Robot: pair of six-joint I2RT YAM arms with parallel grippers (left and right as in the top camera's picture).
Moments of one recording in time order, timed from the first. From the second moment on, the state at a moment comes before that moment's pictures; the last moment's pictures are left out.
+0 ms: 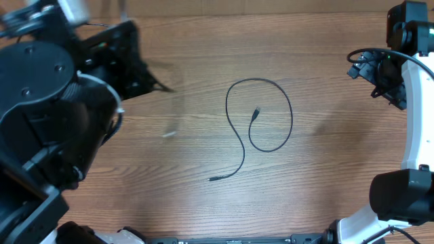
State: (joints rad) left arm -0.57 1.53 2.67 -1.44 -0.40 -0.73; right arm -0.16 1.80 1.94 -1.52 0.17 0.56
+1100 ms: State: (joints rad) left arm -0.27 1.62 2.67 -1.58 -0.49 -1.18; right arm -0.16 1.80 1.94 -1.52 0.17 0.56
